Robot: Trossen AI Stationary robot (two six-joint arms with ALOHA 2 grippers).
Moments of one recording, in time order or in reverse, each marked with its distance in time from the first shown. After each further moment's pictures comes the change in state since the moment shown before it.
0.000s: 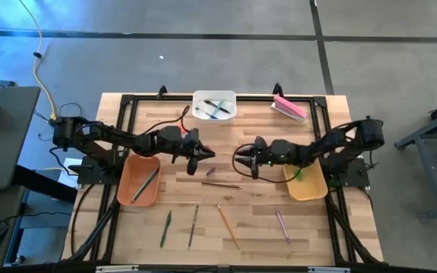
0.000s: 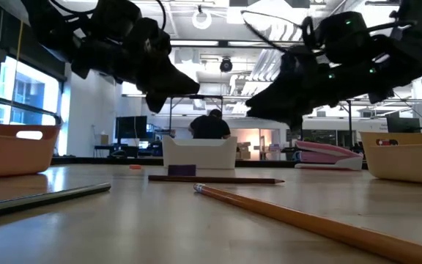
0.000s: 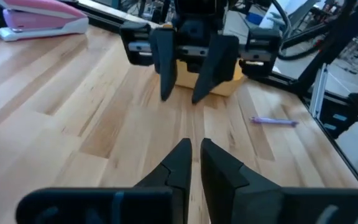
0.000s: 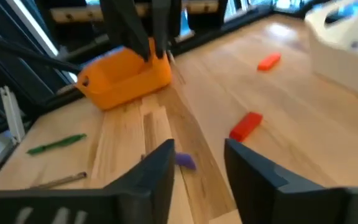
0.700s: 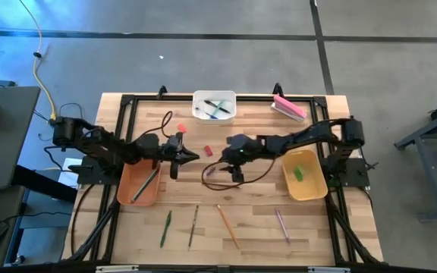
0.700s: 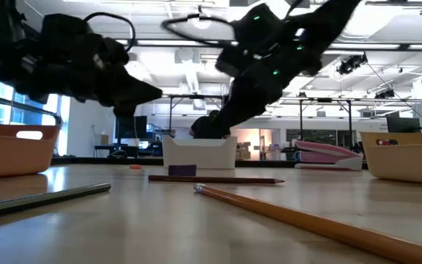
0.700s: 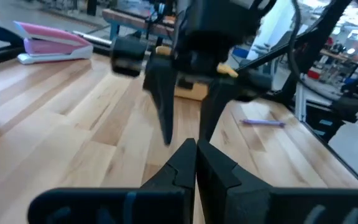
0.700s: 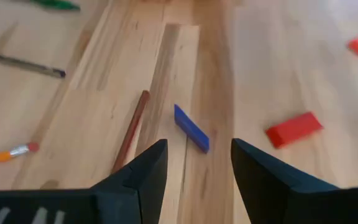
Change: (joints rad) left arm 0.013 0.000 -0.365 0.550 0.003 0.021; right arm -0.009 0.188 0.587 -0.879 -0.194 -0.514
